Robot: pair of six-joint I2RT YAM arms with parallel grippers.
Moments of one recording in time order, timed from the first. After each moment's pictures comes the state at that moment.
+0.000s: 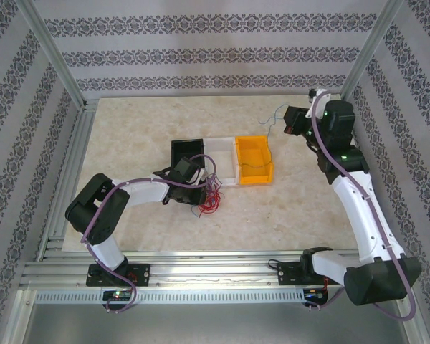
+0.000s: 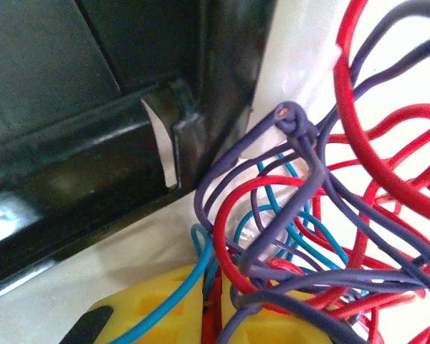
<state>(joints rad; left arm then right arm) -0.61 1.72 0.87 -0.24 0.27 -0.40 0.12 1.16 1.18 -0.32 -0.27 0.36</state>
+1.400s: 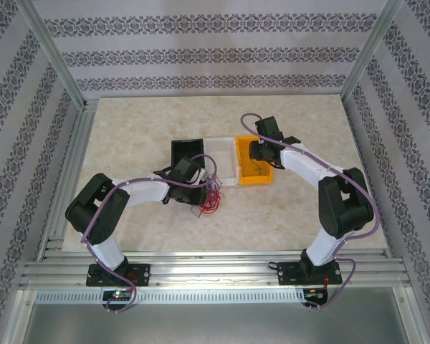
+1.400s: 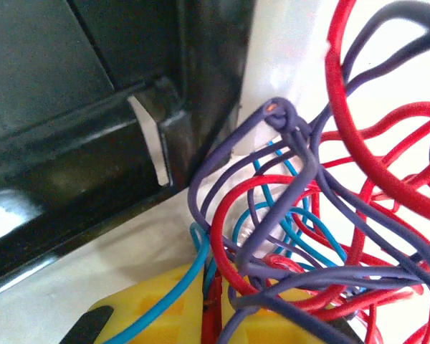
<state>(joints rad) -0.61 1.72 0.88 -0.26 0.27 -0.37 0.34 1.68 1.17 -0.43 0.13 0.32</state>
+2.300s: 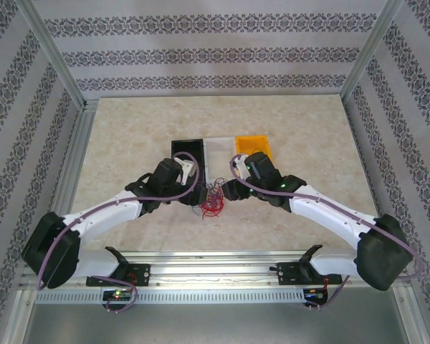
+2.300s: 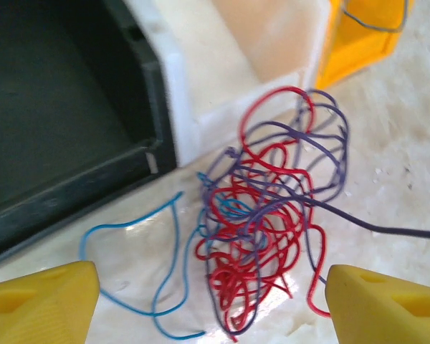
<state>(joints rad) -0.61 1.28 0.72 -0.23 0.16 -0.38 0.69 1.27 0.81 -0.35 -0.15 0.26</state>
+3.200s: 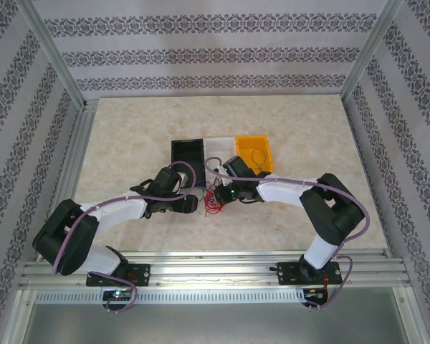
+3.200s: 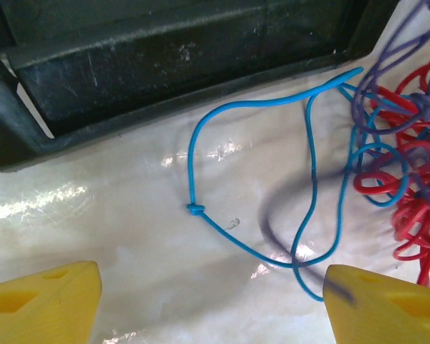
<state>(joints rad) -0.56 1.41 0.62 -0.22 0.13 -0.44 0.68 1.68 0.85 -0.15 -0.28 0.35</state>
